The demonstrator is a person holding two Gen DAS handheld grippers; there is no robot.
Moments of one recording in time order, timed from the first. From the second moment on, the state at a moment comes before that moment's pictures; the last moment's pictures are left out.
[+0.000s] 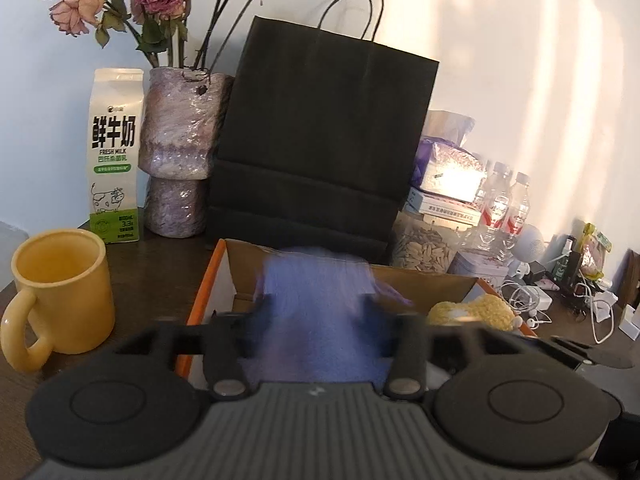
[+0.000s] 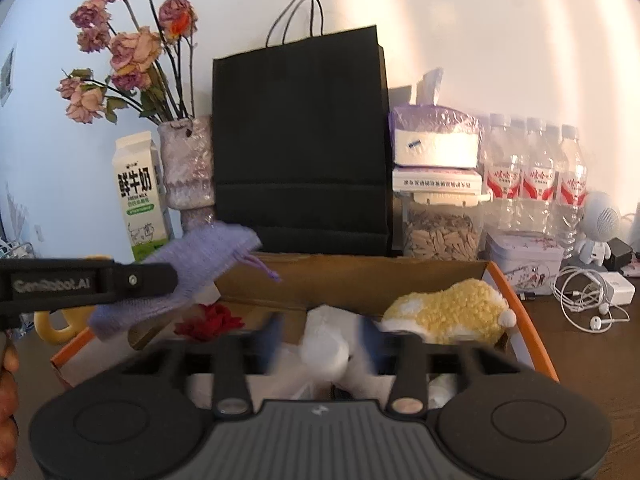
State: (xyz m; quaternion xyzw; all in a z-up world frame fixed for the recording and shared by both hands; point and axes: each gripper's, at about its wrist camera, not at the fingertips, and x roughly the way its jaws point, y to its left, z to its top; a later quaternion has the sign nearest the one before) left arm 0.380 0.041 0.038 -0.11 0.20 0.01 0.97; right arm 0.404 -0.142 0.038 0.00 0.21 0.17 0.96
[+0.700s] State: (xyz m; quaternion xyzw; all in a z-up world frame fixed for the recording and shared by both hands) left arm 0.378 0.042 0.038 -0.11 0.19 0.05 0.97; right arm 0.403 -0.143 0.035 0.01 0.21 0.16 0.96
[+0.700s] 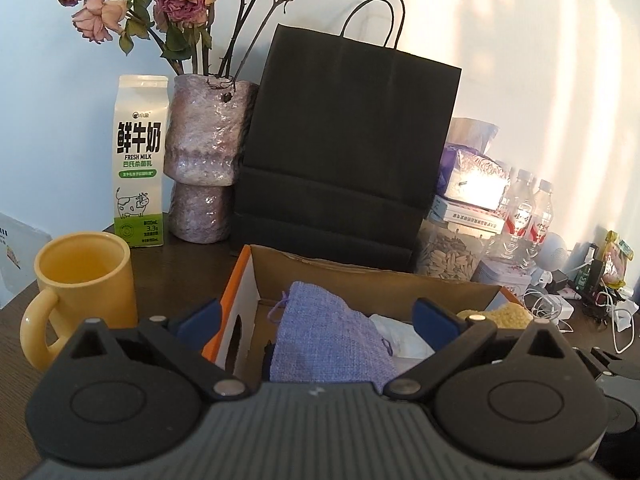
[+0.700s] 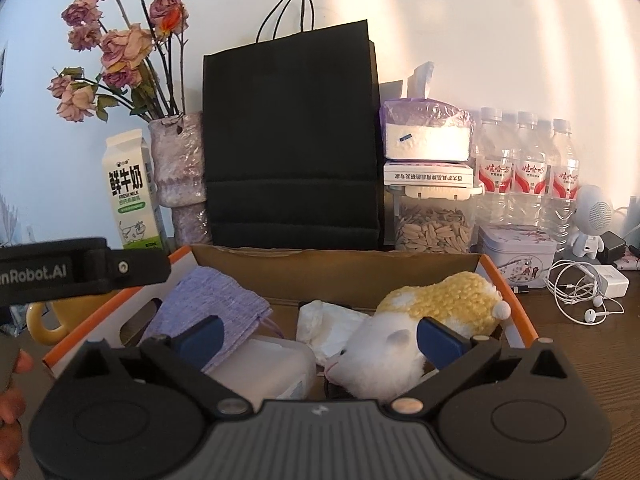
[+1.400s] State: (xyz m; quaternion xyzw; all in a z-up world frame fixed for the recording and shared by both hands) left arm 0.347 0.038 0.053 -0.10 0.17 0.03 0.98; right arm 0.373 -0.152 0.047 -0.01 0.20 0.16 0.97
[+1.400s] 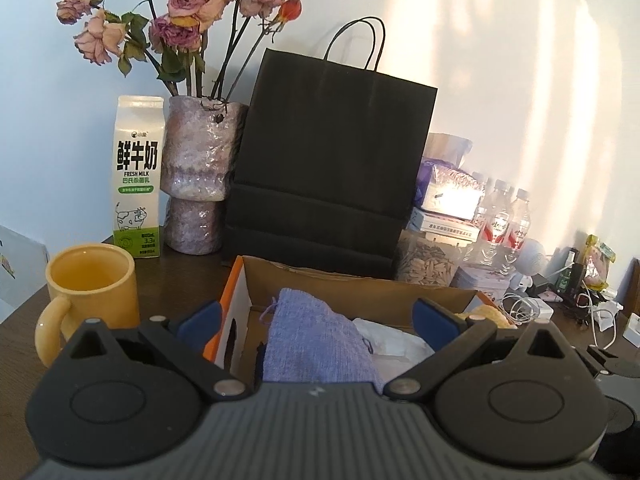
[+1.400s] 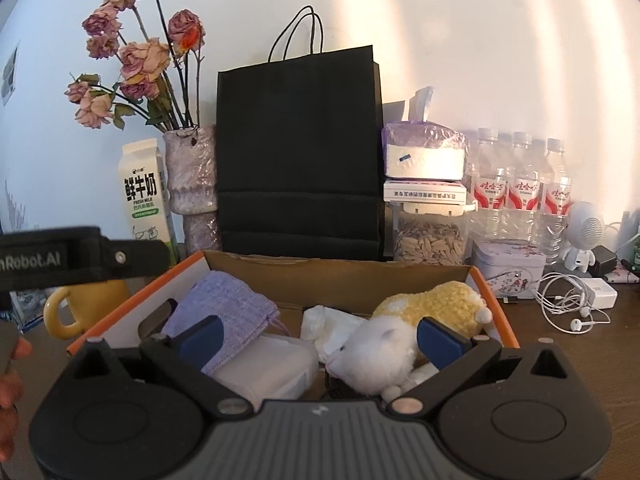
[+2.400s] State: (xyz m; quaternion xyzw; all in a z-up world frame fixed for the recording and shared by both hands) left arm 0.269 0.018 0.022 -0.07 0.21 0.01 0.98; right arm 0.287 -0.200 0.027 -0.03 0.24 0.15 0.96
